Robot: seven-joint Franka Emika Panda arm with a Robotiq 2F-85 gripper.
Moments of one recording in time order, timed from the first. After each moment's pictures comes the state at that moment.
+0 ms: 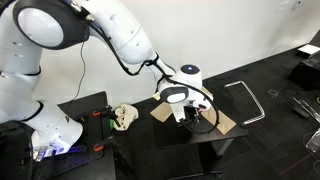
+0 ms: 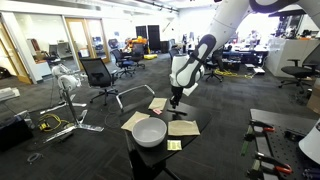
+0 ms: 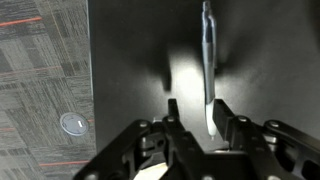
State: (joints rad) arm -0.21 0.72 -0.06 -1.92 -0.04 2.79 -0.08
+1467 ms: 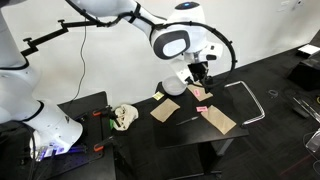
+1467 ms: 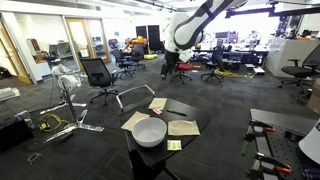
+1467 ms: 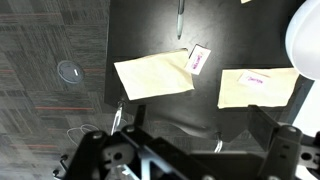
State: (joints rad) arm -0.16 0.34 -0.04 -1.97 -0.03 2.61 -0.16
